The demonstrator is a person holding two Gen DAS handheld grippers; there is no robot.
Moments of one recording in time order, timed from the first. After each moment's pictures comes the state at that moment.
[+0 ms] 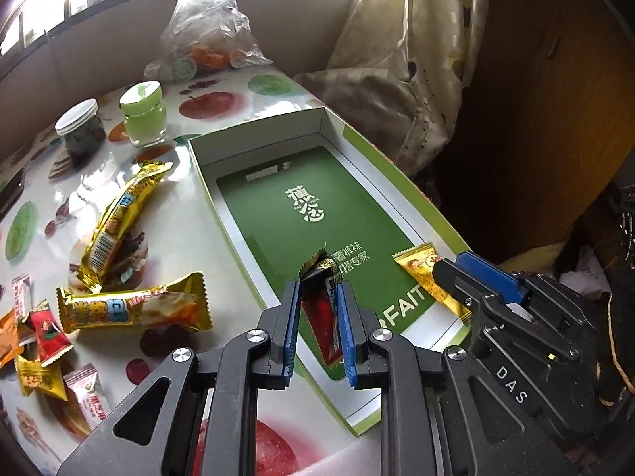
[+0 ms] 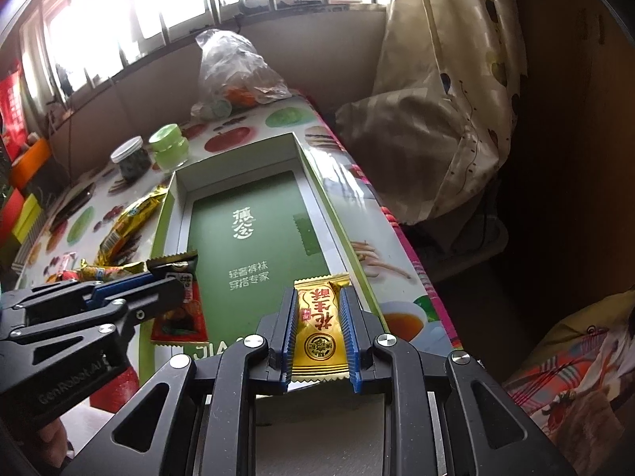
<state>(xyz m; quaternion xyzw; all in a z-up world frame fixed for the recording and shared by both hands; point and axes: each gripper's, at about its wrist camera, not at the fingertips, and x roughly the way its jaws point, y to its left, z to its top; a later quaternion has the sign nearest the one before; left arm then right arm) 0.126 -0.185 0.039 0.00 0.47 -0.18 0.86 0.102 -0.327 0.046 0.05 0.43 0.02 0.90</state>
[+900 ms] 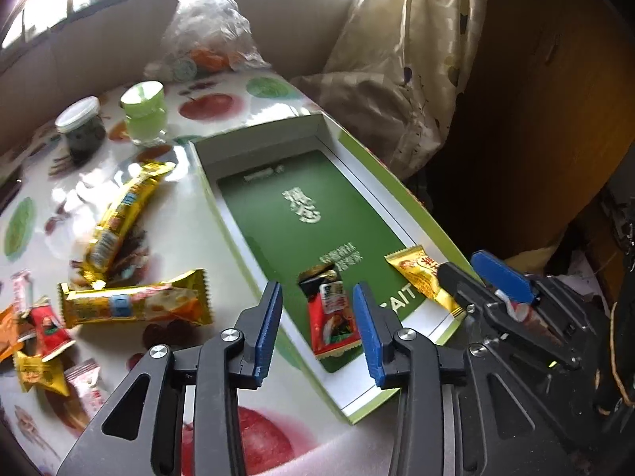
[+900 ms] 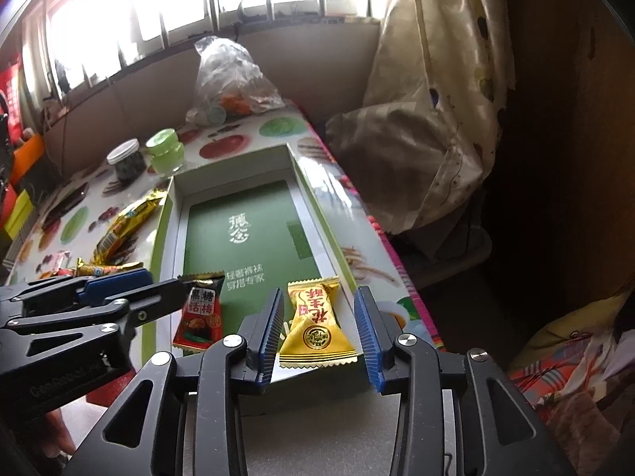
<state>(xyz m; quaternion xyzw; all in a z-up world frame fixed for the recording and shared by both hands) 0.119 -0.176 0.049 -0.01 0.46 -0.18 0.87 0.085 -0.320 0.066 0.02 0.40 -0.01 0.92</state>
